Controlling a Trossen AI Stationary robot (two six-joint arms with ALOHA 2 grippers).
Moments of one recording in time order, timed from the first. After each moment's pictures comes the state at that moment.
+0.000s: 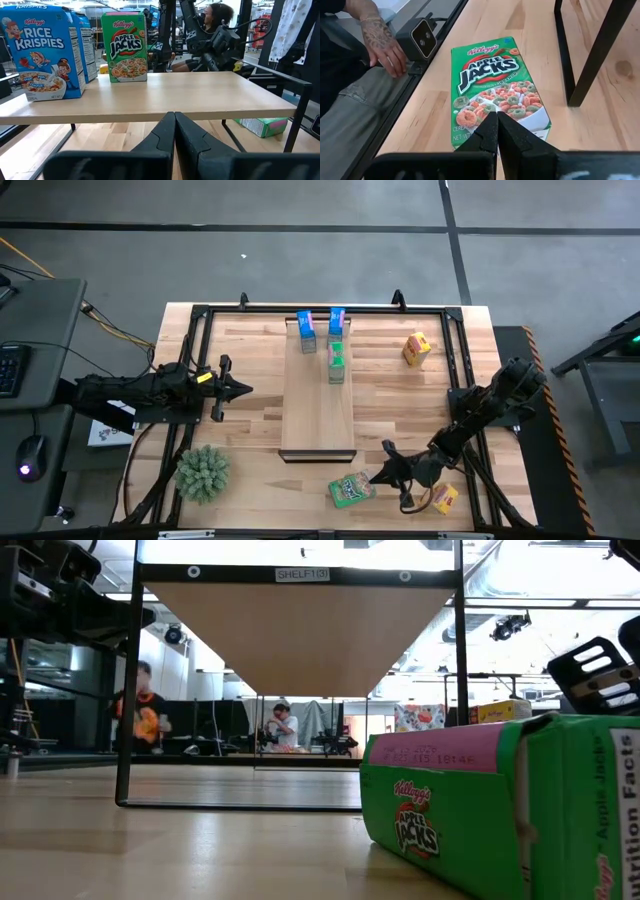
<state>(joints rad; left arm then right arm) 0.00 0.01 0.01 0.01 0.01 0.03 0.80 1.69 0.52 0.65 0.39 0.43</state>
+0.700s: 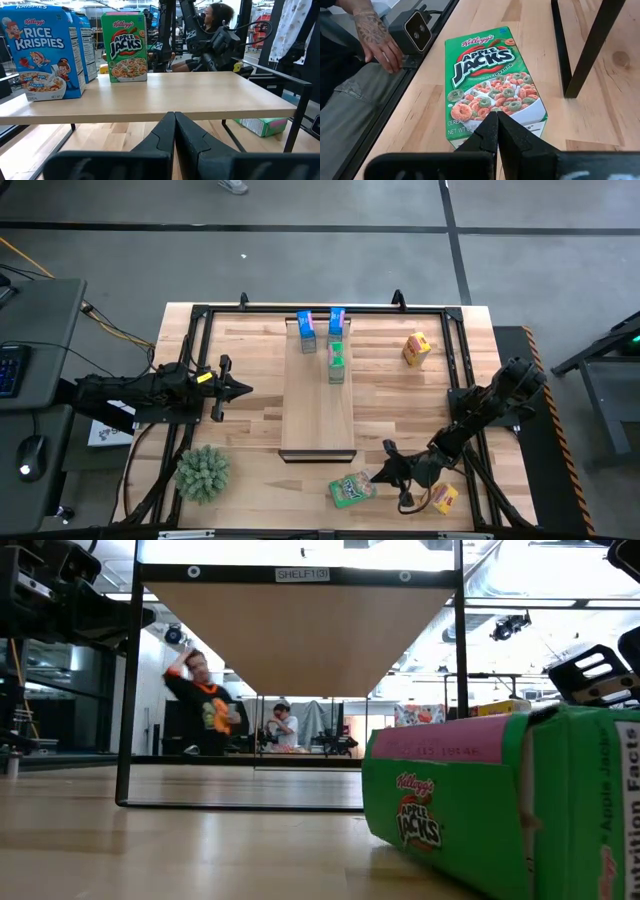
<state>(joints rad) 0.00 0.01 0.01 0.01 0.01 0.03 0.80 1.69 0.52 0.61 0.39 0.45</state>
